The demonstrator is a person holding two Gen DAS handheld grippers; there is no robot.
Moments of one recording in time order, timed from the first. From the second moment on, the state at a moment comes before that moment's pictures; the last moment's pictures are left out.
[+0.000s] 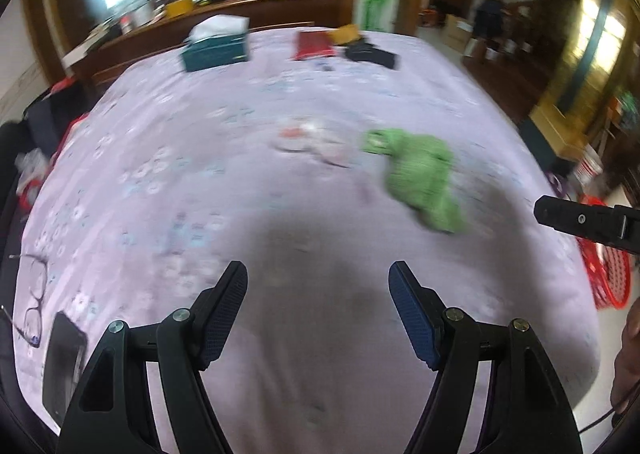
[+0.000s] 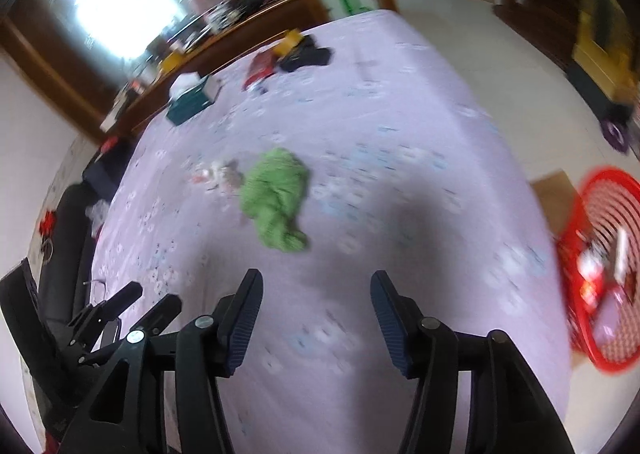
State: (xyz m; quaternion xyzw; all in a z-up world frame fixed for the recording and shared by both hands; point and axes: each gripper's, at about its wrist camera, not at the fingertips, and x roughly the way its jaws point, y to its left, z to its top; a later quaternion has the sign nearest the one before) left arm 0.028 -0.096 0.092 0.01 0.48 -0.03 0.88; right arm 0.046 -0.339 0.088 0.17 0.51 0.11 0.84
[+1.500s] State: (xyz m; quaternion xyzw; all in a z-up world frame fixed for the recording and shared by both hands) left arm 0.192 -0.113 0.033 -0.07 0.51 -0.03 0.86; right arm 0.040 -0.339 0.088 0.15 0.48 0.14 0.85
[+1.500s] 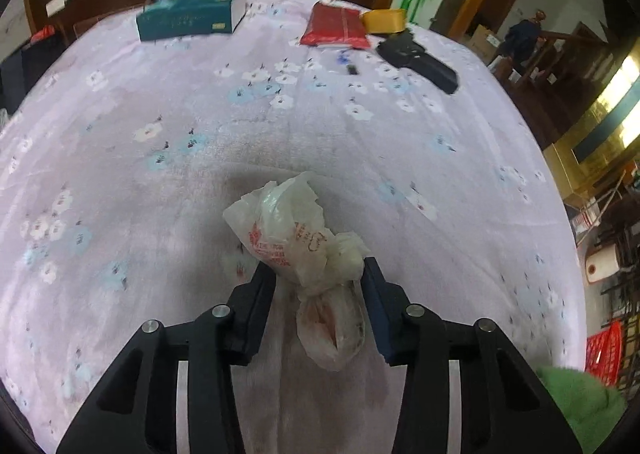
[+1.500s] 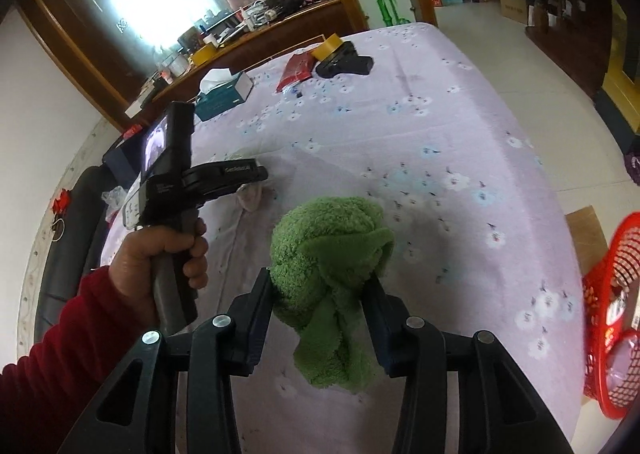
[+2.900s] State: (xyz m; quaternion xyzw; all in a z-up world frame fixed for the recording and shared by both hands) left arm -0.002 -0.386 0.133 0.11 0.41 -0.25 0.87; right arm -0.079 -0.550 0.124 0.23 0.42 -0.01 0.88
